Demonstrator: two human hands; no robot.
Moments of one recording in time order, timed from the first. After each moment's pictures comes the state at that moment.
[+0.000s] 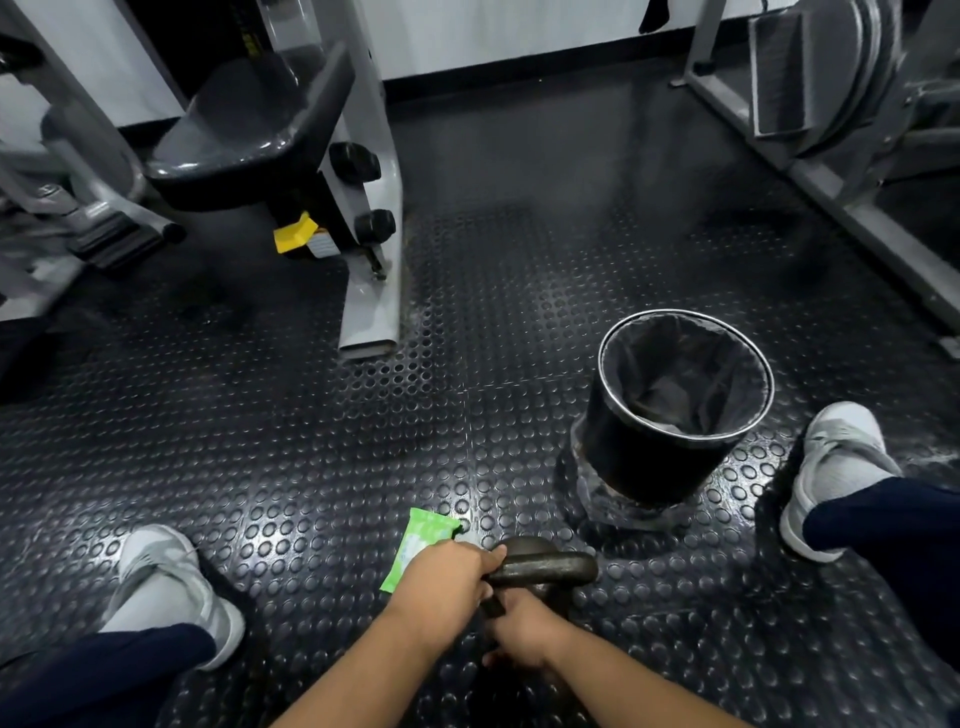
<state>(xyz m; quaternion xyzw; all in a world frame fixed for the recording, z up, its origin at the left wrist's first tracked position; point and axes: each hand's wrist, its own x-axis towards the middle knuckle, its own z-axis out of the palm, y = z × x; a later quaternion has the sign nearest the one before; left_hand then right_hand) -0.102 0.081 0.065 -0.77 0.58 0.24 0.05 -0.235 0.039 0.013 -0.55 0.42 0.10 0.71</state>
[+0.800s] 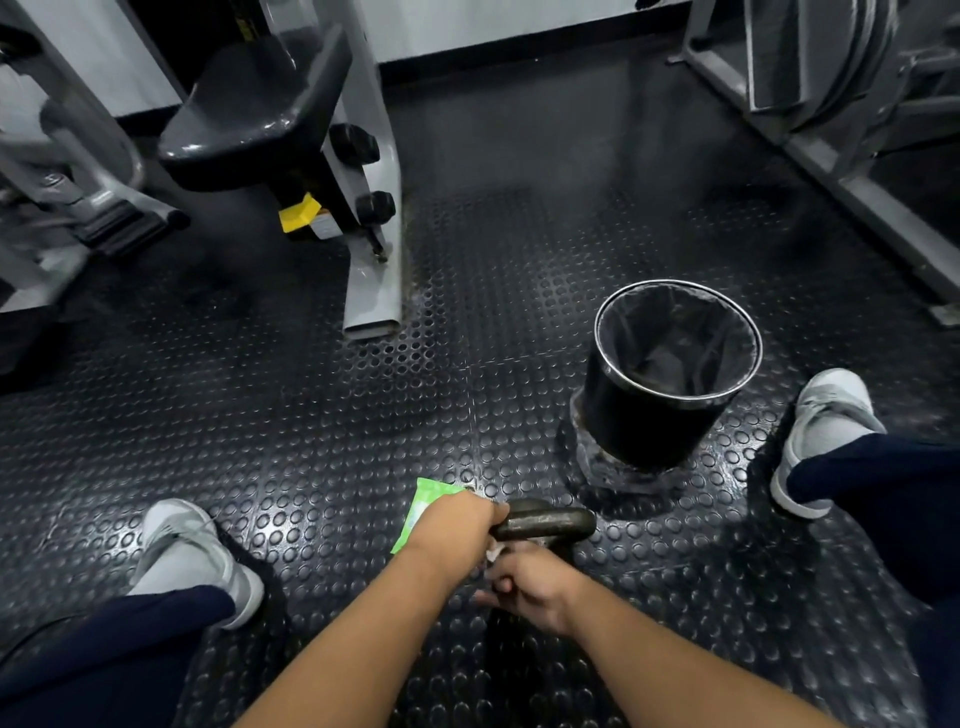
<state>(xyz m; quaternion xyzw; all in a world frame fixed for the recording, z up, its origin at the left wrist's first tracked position) -0.113 0.074 0.097 -0.77 0.58 0.25 0.08 -0.241 0.043 0.017 -0.31 0.44 0.03 0.84</state>
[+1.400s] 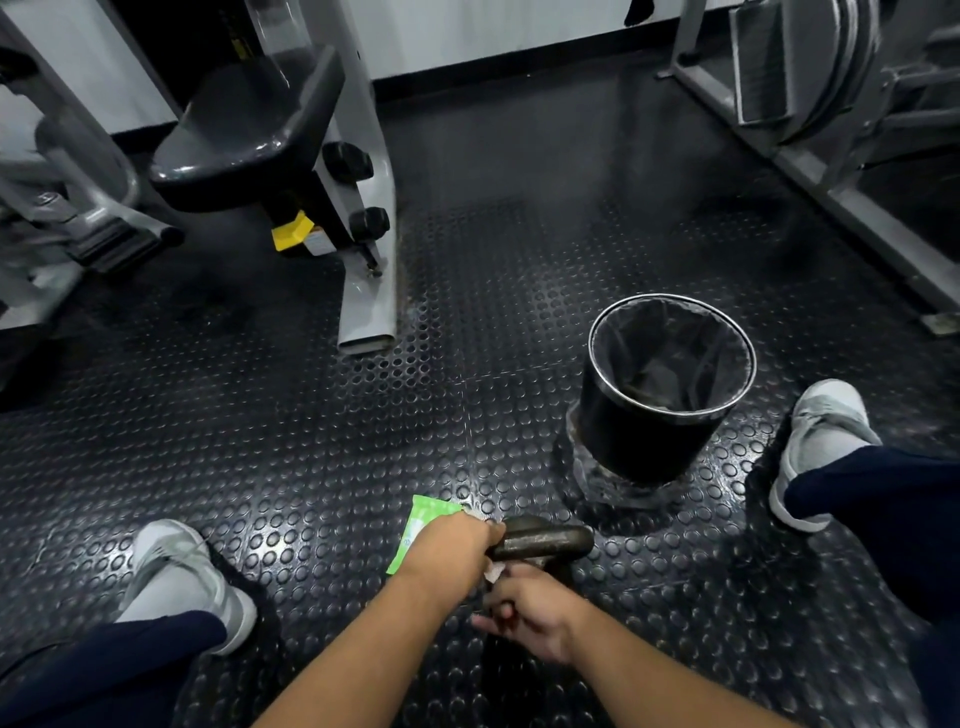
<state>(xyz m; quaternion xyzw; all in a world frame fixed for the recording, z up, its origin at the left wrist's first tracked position) -0.110 0.071 0.092 -0.76 0.60 0.24 0.12 -0.245 0.042 0.013 -0.27 0.41 0.00 0.87</state>
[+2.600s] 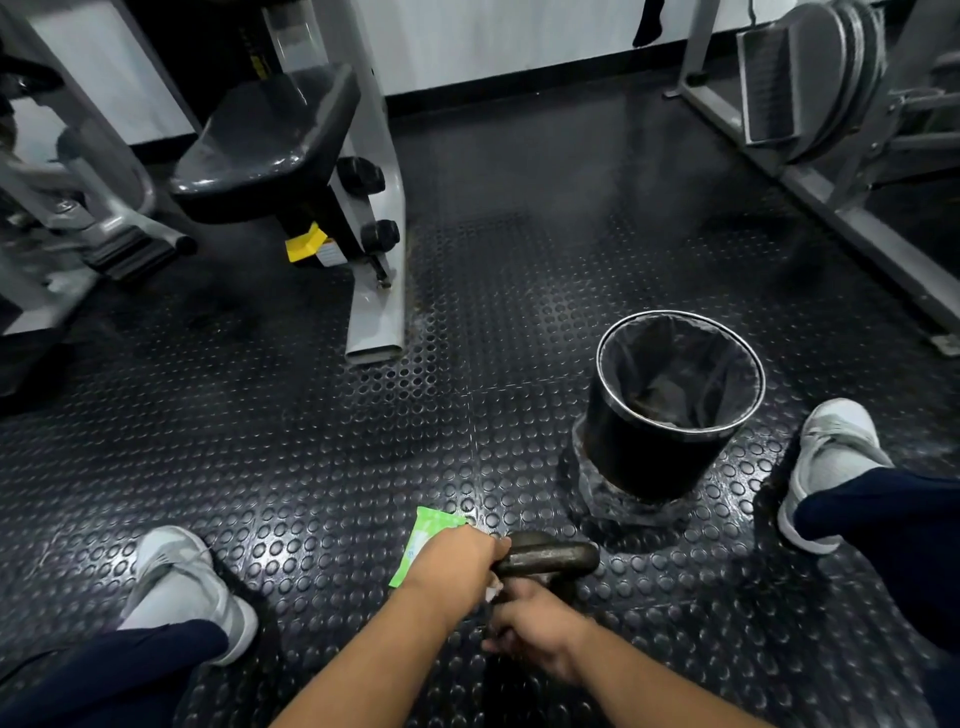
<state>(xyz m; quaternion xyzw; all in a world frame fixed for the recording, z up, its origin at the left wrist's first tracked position) -0.110 0.072 0.092 -0.77 0.57 0.26 0.08 -0.244 0.046 0.020 -0.43 0.42 0.05 0.80</state>
